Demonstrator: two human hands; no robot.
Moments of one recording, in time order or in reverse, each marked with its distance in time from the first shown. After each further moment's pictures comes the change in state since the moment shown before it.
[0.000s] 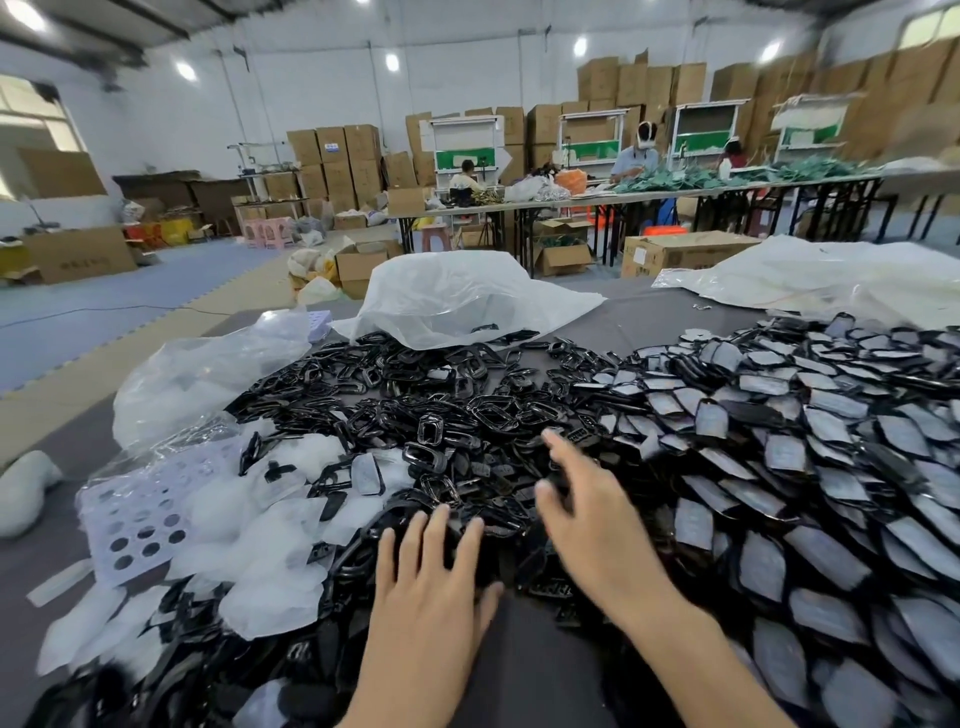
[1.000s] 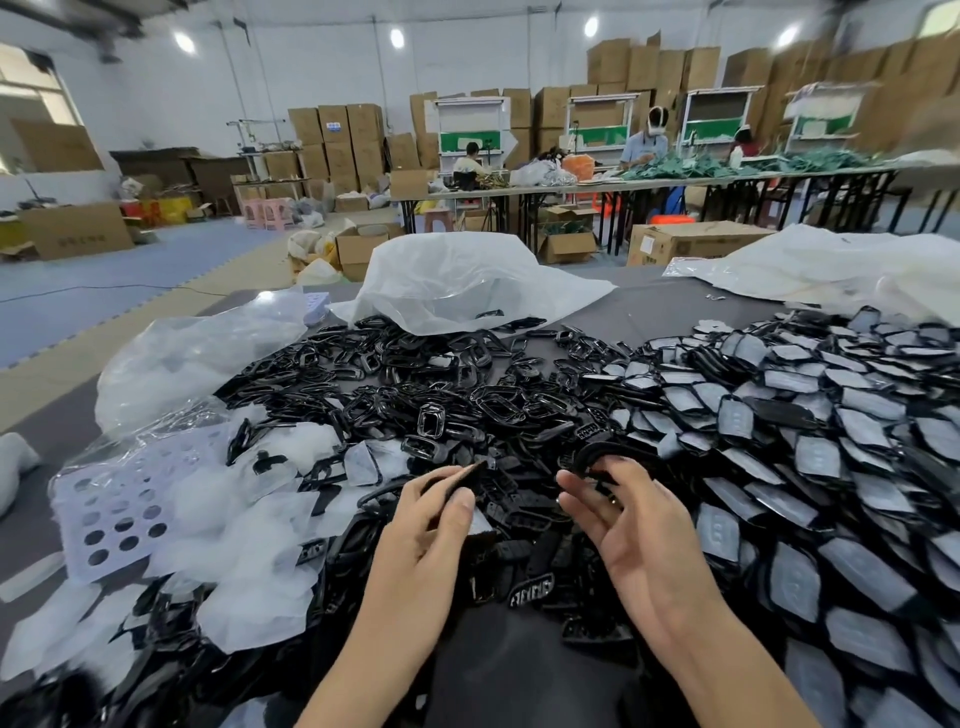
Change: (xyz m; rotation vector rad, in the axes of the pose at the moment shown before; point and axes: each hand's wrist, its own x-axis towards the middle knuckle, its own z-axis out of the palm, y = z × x) left_hand 0.030 -0.006 -0.018 -1.252 0.020 -0.361; right_hand 0.002 0.003 -0.007 1.406 0.158 0.594
